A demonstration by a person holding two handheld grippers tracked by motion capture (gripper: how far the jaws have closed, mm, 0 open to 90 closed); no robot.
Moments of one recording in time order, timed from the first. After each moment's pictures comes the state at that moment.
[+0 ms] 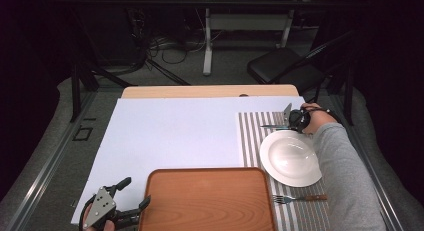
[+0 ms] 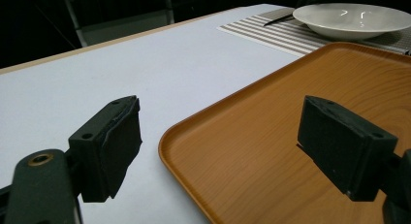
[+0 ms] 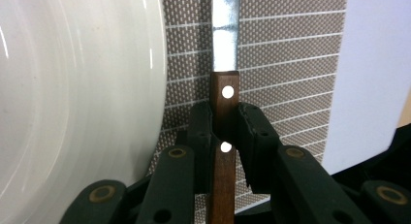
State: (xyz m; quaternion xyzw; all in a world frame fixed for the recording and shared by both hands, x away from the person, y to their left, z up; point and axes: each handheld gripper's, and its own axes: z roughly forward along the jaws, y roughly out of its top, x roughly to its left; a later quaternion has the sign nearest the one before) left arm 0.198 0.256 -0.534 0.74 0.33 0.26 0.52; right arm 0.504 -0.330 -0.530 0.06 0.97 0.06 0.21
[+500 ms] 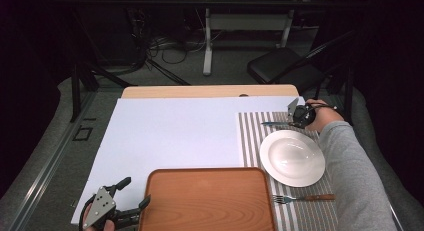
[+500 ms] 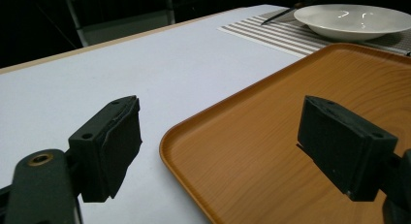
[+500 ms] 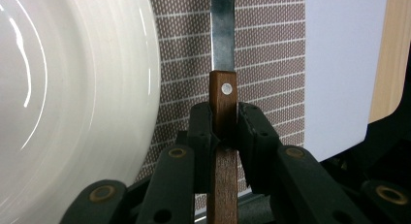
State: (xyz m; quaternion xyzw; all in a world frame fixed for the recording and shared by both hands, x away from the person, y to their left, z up) left arm 0.198 0.255 -0.534 0.74 0.34 0.26 0.52; right arm 0.497 -0.333 -0.495 0.08 0.98 0.02 0.19
